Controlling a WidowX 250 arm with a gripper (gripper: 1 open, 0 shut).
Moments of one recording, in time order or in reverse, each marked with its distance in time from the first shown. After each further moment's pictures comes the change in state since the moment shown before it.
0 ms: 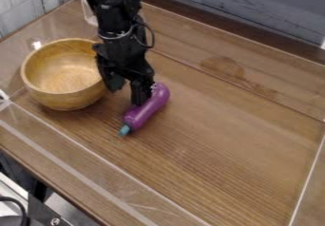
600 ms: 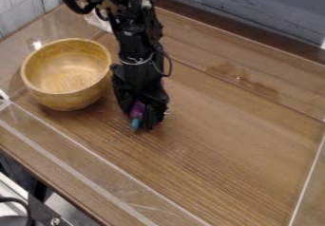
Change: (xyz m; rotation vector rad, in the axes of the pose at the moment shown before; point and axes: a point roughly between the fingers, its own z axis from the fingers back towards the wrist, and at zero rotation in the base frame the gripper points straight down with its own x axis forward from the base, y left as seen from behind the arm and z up) arm -0.006 -0.017 -0.024 -0.028 0.057 -0.014
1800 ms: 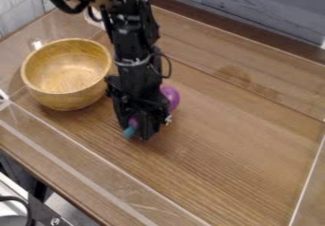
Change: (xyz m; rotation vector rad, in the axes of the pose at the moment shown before) arm -0.018 -0.023 0.024 -0.099 0.065 0.052
